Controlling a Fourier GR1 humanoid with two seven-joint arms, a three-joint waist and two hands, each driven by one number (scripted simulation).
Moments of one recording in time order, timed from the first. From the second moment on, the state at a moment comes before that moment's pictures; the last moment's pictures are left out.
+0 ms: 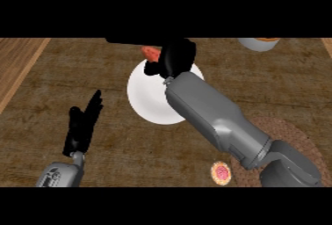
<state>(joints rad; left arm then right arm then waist) -0.14 0.18 -0.15 -1.38 0.02 0.21 0.21 -1.26 -0.01 0.75 -0.54 0.66 -0.61 1.04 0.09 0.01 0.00</state>
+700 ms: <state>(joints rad) -0.12 0.18 -0.15 -1.42 0.00 0.22 0.23 -1.12 0.00 0.70 -0.49 0.34 -0.49 0.88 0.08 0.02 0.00</state>
